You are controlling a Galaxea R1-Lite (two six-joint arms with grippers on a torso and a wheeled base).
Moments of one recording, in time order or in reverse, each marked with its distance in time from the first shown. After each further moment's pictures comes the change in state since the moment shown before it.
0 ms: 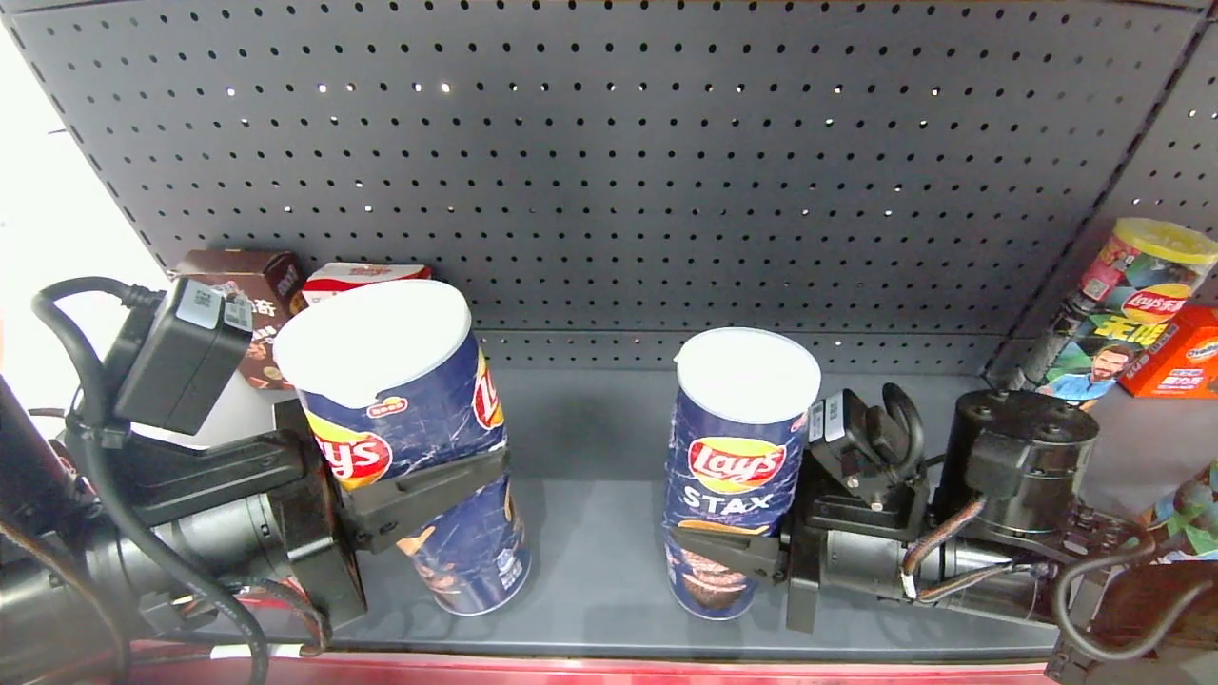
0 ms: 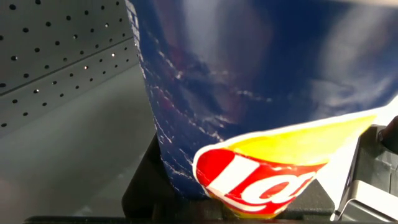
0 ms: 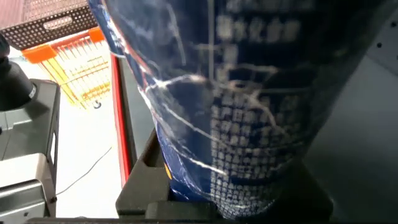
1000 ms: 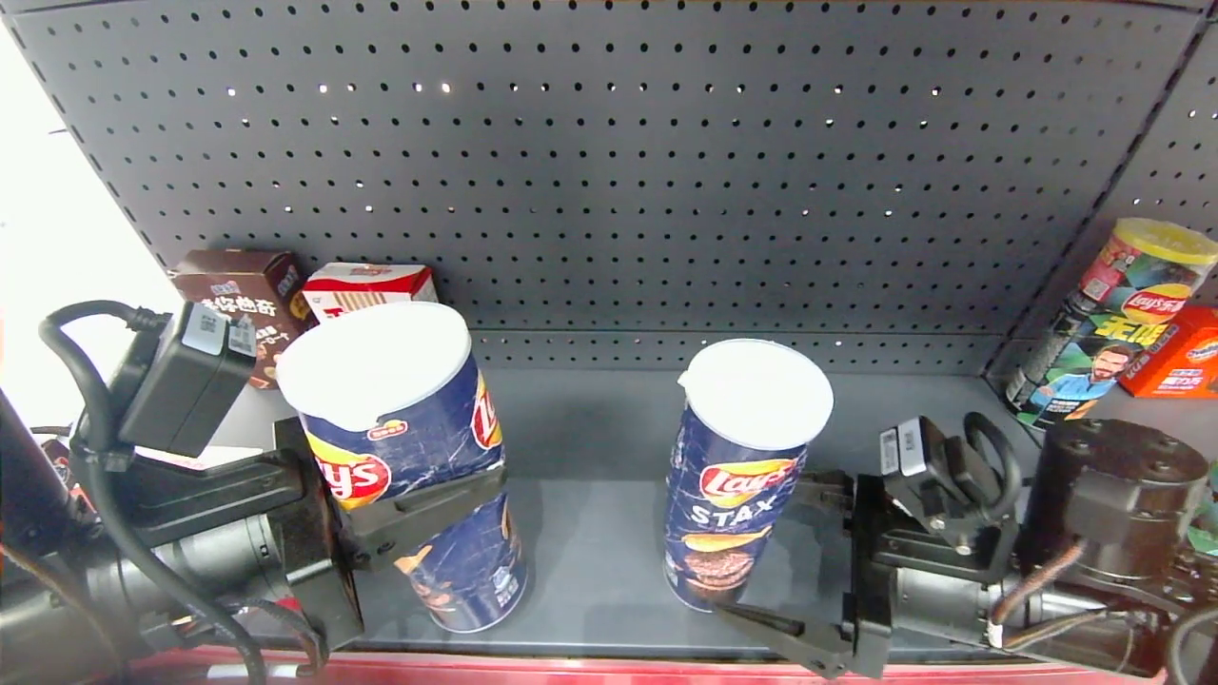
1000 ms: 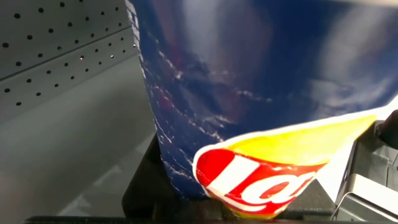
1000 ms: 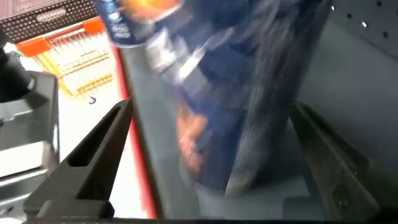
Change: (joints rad) left arm 0.000 -0.004 0.034 -0.007 0.000 0.000; right arm -0.022 -0.137 0.161 0.001 -0.037 -0.007
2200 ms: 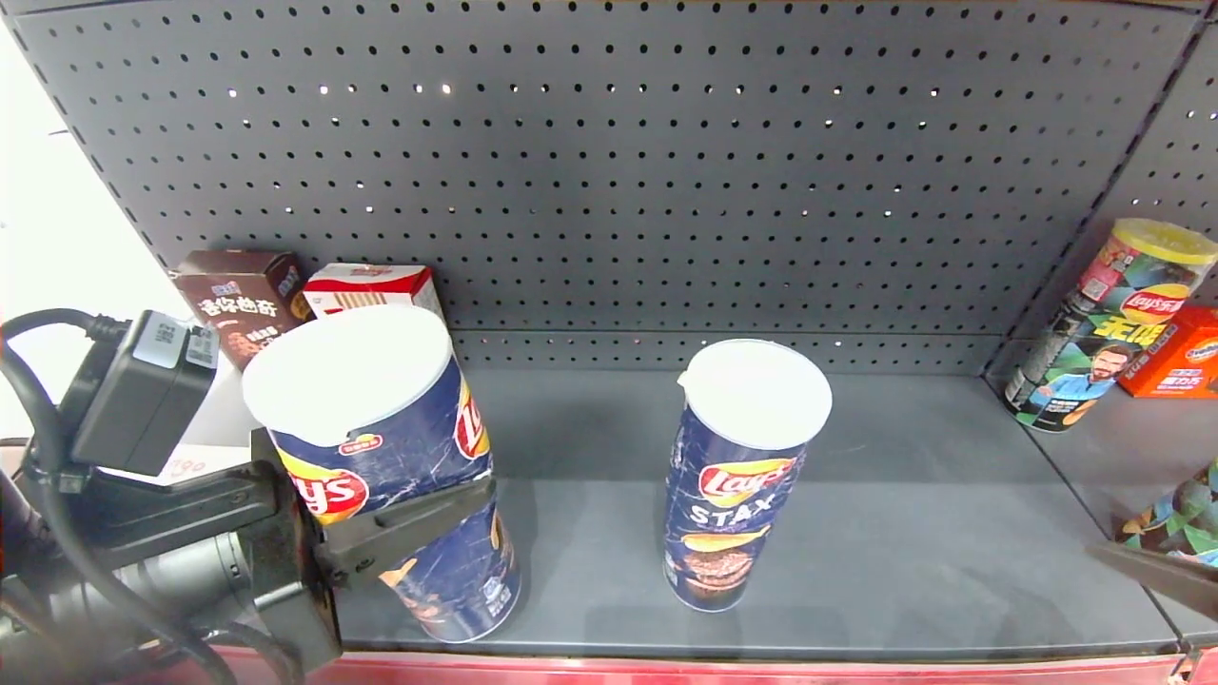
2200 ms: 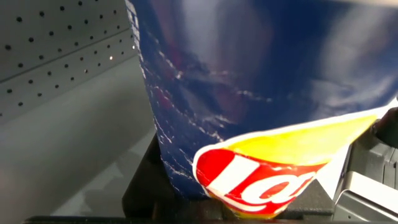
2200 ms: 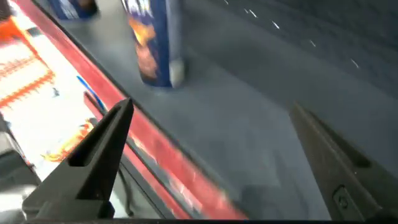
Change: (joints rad) left arm -0.007 -0.041 0.022 0.000 0.000 0.004; right arm -0.068 -0.870 0.243 0.564 -0.399 0.005
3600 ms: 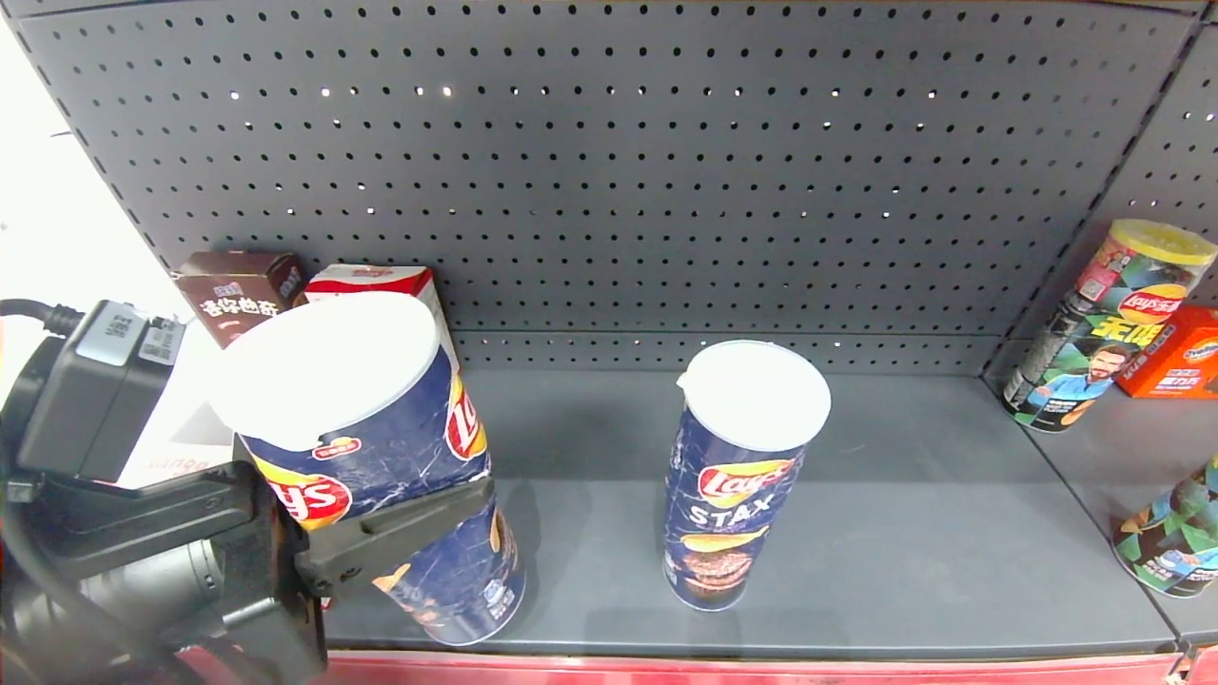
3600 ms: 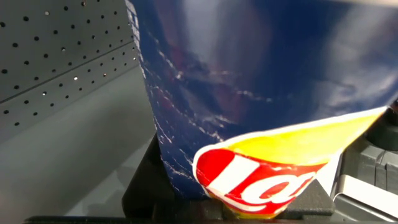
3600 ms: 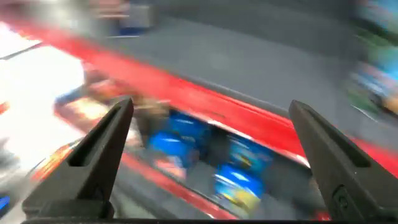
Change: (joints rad) left arm -0.028 -0.031 -0.007 0.005 -0.002 0.002; right arm -0.165 -0.749 0.139 0.516 -0.187 0.140
